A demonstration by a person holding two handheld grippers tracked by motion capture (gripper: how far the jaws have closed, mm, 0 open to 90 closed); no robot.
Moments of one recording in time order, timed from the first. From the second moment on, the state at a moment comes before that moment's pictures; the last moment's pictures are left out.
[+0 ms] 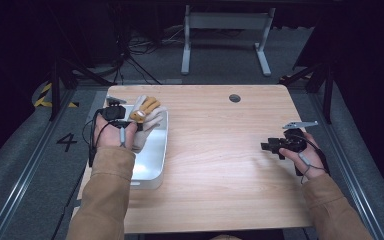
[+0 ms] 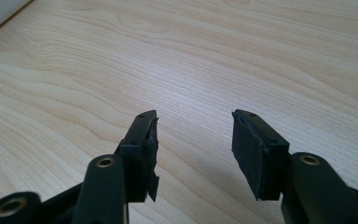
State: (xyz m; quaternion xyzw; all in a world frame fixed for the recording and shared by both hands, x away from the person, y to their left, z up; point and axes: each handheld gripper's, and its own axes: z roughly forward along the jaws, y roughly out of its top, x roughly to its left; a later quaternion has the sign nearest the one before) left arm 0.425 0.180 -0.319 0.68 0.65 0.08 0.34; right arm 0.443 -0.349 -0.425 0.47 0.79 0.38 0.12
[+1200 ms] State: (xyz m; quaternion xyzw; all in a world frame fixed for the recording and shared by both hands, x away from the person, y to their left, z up) left arm 0.444 0.182 -0.338 0.68 0.69 0.05 0.24; right arm 0.440 -0.354 -0.422 0.47 0.79 0.39 0.12
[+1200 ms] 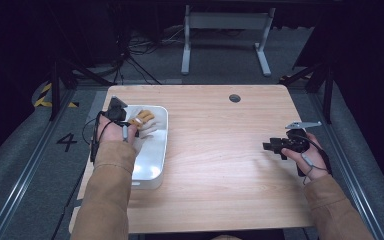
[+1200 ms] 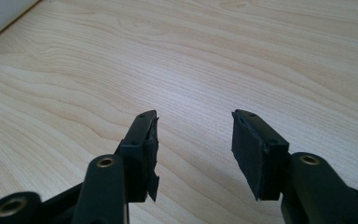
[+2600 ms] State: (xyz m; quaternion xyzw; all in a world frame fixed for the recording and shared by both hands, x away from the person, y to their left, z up) left arm 0.453 0.180 -0.387 0.69 0.70 0.01 0.21; right arm 0.438 -0.356 -0.423 0.47 0.79 0.38 0.12
